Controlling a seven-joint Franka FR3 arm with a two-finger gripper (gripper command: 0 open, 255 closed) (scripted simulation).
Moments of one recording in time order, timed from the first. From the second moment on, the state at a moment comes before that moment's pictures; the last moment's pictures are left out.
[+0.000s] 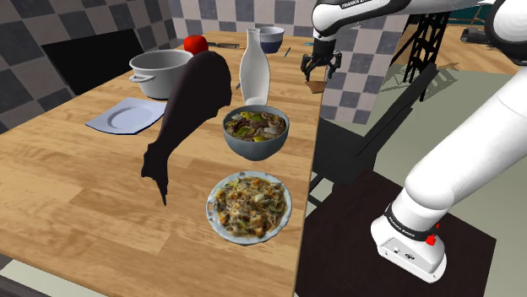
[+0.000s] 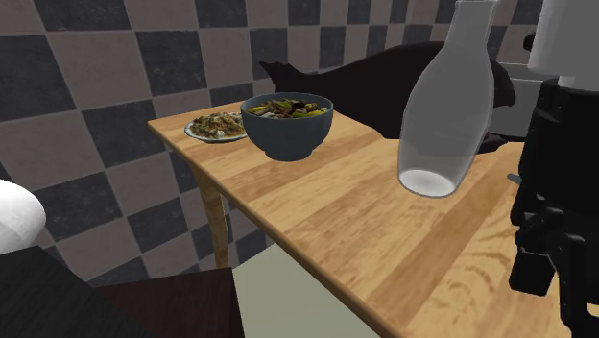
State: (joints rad) arm -0.15 -0.16 -0.11 -2.05 -0.13 1.98 0.40
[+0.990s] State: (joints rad) arm -0.16 -0.16 -0.12 -2.15 -0.15 2.10 0.41
